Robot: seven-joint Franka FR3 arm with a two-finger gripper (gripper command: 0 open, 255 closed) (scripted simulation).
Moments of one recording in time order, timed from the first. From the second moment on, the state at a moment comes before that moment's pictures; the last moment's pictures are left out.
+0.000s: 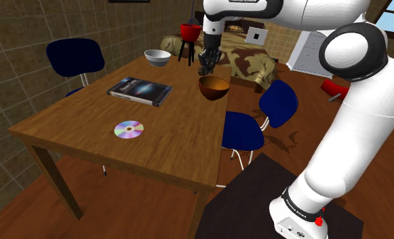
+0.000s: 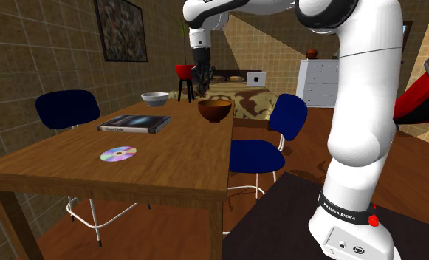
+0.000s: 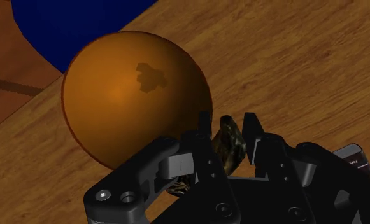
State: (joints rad) arm -0.12 0.17 0.07 -1.51 -0.05 1.61 -0.02
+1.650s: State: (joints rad) arm -0.21 0.18 0.01 -1.67 -0.05 1.79 -0.16
